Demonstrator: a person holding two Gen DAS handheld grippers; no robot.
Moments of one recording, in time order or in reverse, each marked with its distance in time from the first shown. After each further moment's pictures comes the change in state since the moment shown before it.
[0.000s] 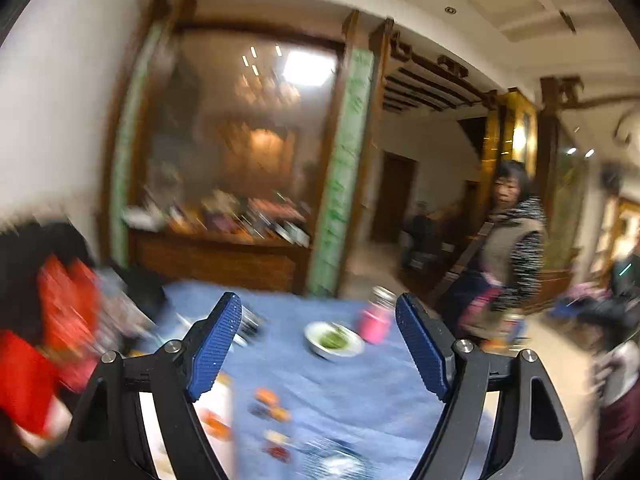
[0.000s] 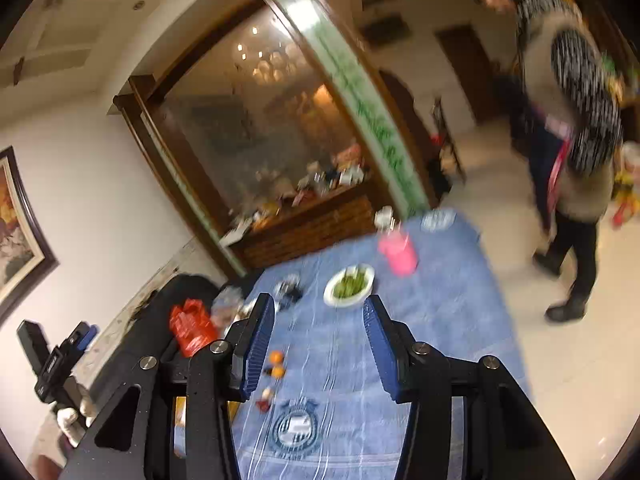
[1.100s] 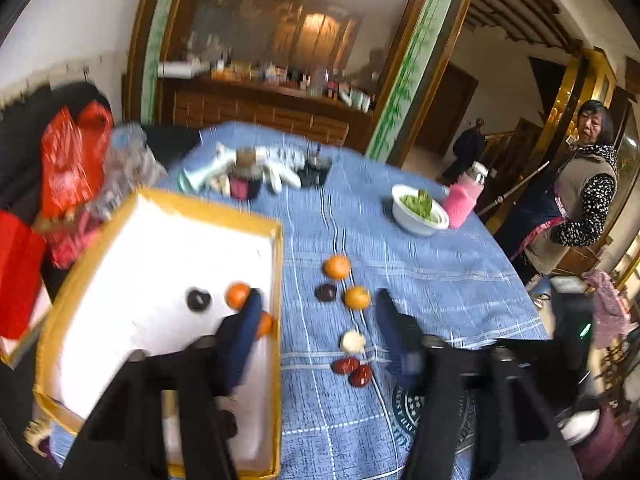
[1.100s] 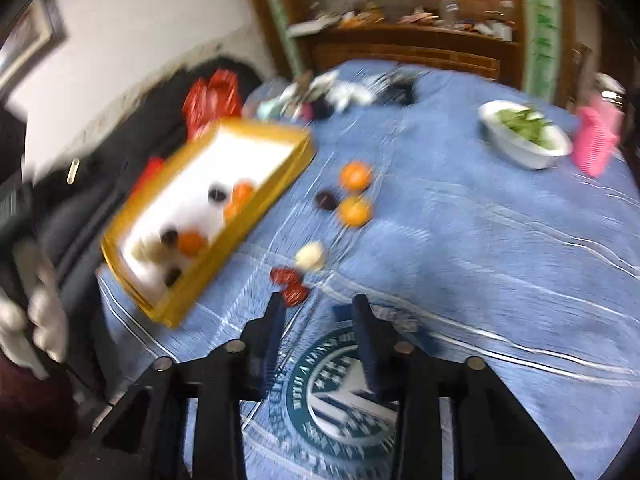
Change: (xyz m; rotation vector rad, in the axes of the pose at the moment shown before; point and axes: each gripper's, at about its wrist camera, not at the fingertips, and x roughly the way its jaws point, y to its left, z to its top) left arm 0.168 0.119 -0.216 -0.223 0.487 0.049; right arm 0.347 0.136 -0.263 -0.450 0.658 0.147
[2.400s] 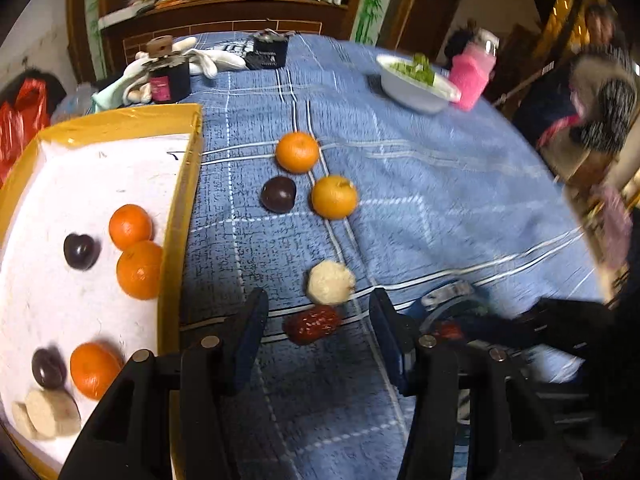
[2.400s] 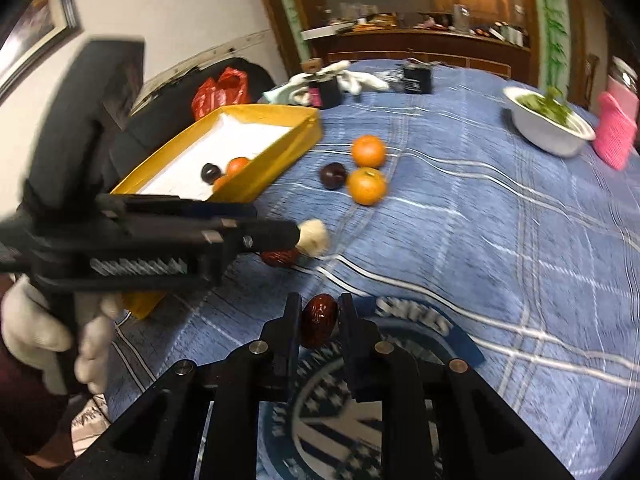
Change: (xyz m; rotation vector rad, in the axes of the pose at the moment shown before) left arm 0.131 -0.048 -0.047 0.182 0.325 0.048; right arm 0.031 -0.017 -0.031 0.009 -0.075 0.034
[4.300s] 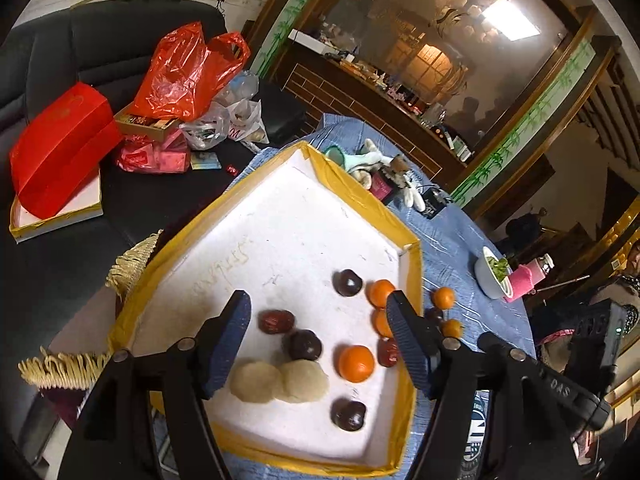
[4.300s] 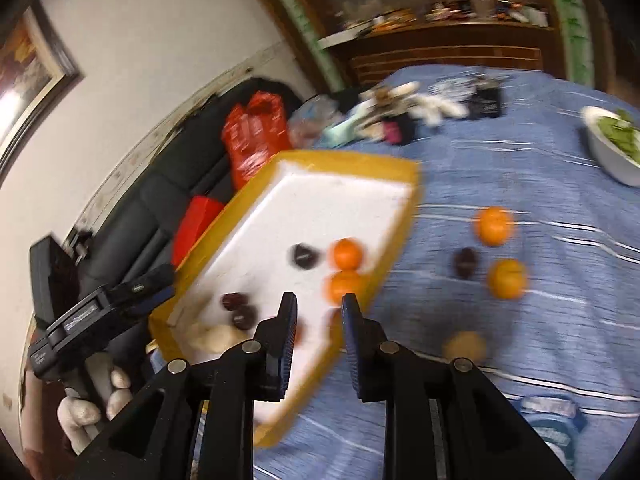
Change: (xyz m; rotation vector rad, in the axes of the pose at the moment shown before) left arm -0.148 0.192 -0.077 -0.622 -0.363 0.023; right arm 0.033 0.069 0.091 0.136 -0.023 0.142
